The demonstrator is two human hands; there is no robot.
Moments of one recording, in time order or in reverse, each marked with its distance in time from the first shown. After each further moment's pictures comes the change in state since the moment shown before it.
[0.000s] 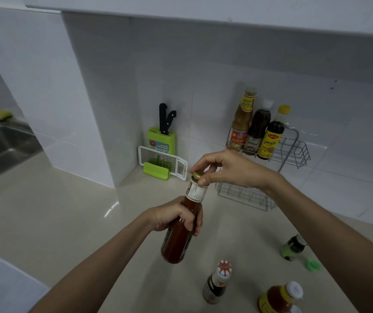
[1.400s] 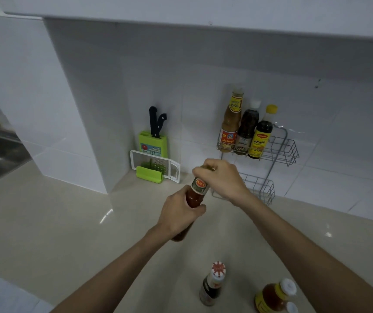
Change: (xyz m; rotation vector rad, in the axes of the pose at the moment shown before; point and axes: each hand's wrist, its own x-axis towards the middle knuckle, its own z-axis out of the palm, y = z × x) left_hand 0.021 0.006 0.038 0.487 0.805 0.033; right_hand -0.006 0.010 0.040 0.128 0.515 0.387
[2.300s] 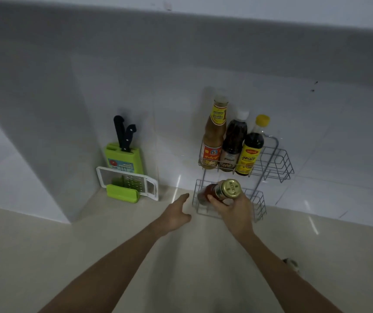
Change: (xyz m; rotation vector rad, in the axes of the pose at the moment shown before) left_hand 0.159 -0.047 0.071 -0.045 -0.445 -0.147; right_hand 0.069 0.142 0.003 0.104 0.467 0.056
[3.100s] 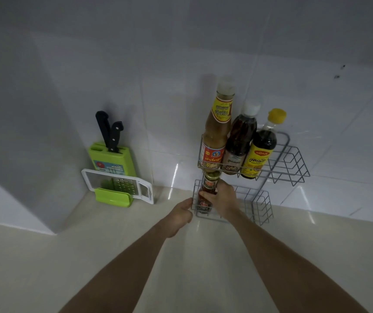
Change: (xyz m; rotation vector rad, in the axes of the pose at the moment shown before) left_hand 0.067 -0.005 0.016 -0.299 -0.137 -0.181; right_hand 0.085 0.059 0.064 -0.267 -0.281 0.127
